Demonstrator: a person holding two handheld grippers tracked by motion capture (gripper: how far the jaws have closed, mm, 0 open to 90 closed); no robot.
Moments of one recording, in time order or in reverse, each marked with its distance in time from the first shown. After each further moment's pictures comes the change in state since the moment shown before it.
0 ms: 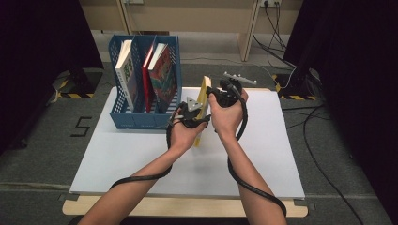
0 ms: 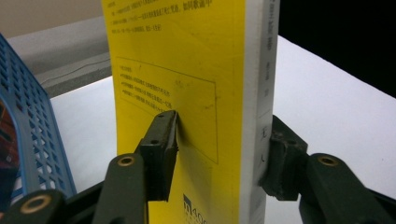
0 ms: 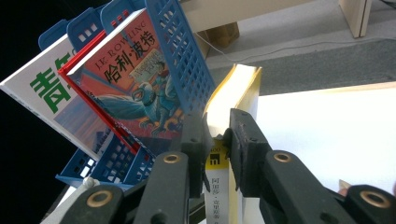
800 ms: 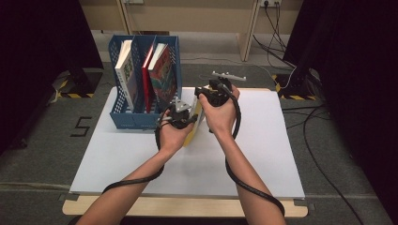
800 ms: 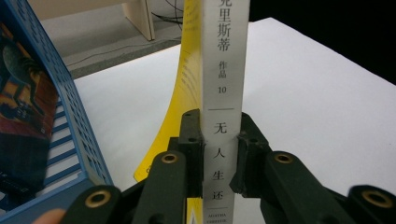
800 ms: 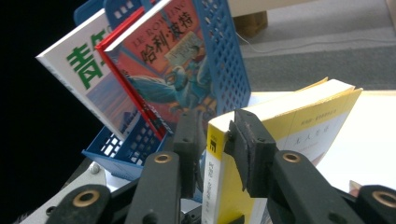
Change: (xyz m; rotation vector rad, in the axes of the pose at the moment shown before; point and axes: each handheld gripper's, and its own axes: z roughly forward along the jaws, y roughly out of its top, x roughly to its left) left arm 0.023 -0.011 -0.023 0.014 0.013 -0.025; right arm 0.019 -0.001 0.009 0.055 0.102 -0.072
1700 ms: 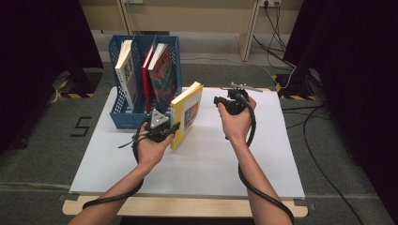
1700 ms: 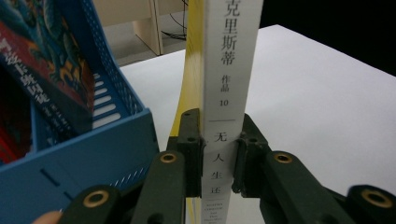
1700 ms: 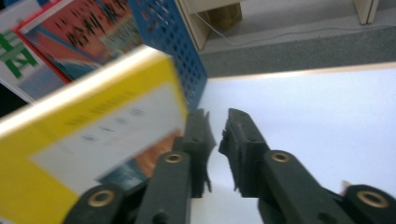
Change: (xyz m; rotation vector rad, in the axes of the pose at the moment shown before) left arm 0.031 -0.050 -0.047 -0.087 0.011 -0.010; right arm -0.064 -0.026 -0.001 0.024 -0.085 0.048
